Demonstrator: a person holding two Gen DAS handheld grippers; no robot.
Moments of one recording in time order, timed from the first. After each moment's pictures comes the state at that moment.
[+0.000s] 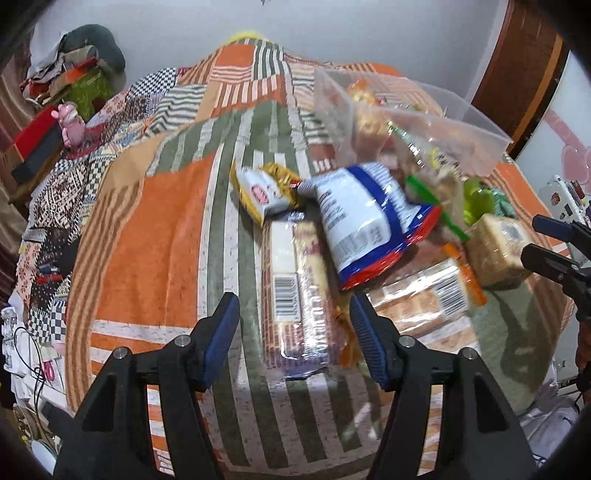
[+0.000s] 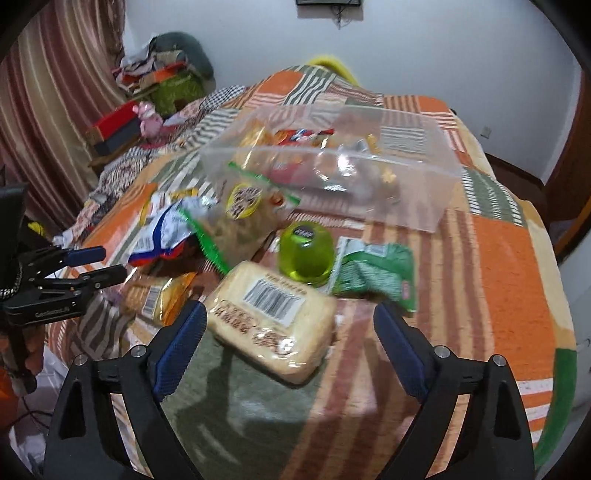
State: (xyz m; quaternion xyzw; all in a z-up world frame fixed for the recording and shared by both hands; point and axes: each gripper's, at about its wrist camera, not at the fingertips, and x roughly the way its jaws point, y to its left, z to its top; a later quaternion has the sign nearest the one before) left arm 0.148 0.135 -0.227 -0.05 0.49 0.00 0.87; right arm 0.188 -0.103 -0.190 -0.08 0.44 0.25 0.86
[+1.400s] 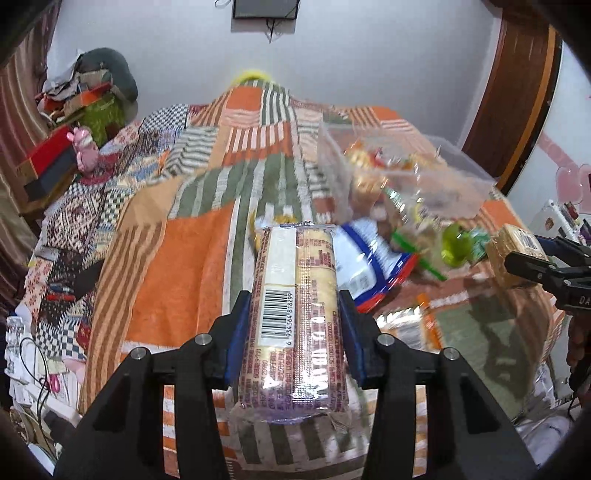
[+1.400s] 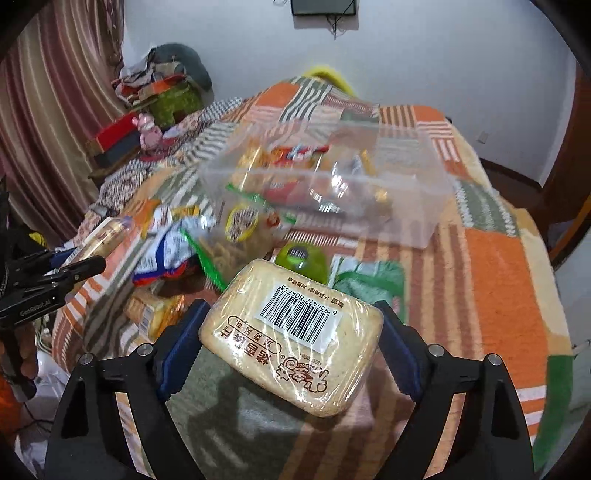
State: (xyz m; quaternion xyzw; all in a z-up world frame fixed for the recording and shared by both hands) left arm 0.130 0.137 -0.174 -0.05 0.41 0.00 0.91; right arm 0.192 -0.119 -0.167 -0.06 0.42 0.24 0.87
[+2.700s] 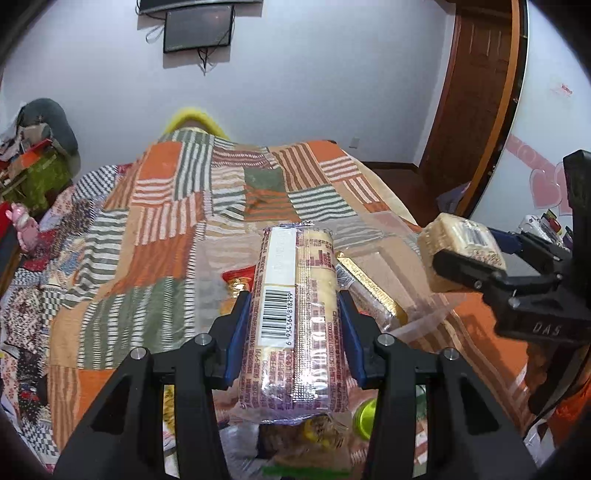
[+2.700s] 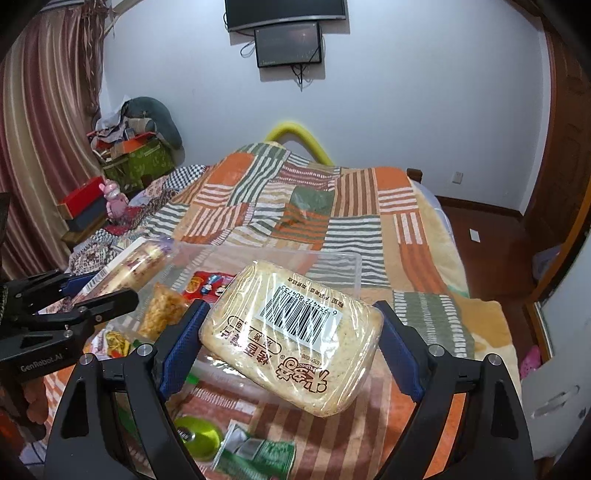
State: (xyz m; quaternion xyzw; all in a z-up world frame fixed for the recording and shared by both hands) left arm 0.313 0.041 -0.134 -0.02 0.38 -0.08 0.92; right arm 0.306 -0.151 -0.125 -0.04 0.33 0.21 0.92
